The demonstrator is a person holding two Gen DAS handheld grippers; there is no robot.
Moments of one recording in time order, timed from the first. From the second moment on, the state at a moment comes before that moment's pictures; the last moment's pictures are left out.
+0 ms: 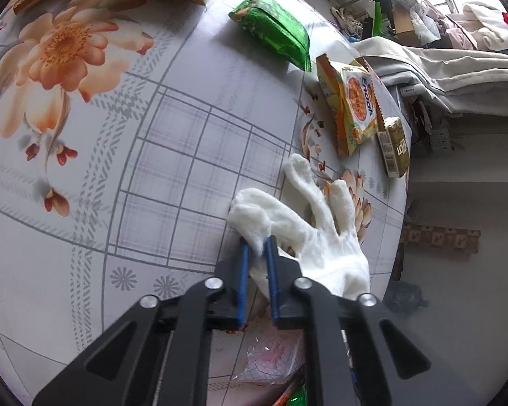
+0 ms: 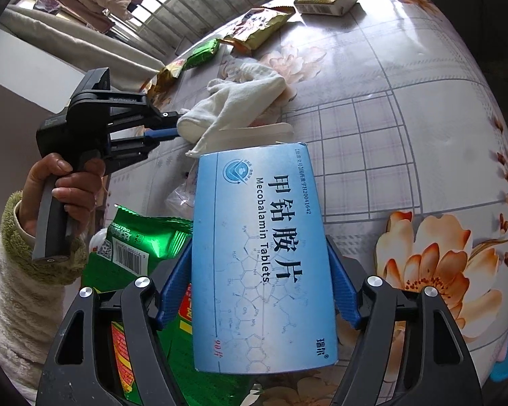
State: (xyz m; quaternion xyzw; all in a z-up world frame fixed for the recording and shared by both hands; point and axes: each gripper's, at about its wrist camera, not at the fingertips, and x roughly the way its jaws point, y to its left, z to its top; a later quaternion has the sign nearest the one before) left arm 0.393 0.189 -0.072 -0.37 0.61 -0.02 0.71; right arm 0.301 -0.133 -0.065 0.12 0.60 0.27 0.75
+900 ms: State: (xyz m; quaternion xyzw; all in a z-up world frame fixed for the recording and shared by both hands) left arm 0.374 0.166 0.031 -0.32 0.49 -0.12 0.80; right arm 0.298 -0.175 -0.040 0.19 0.56 0.25 0.77
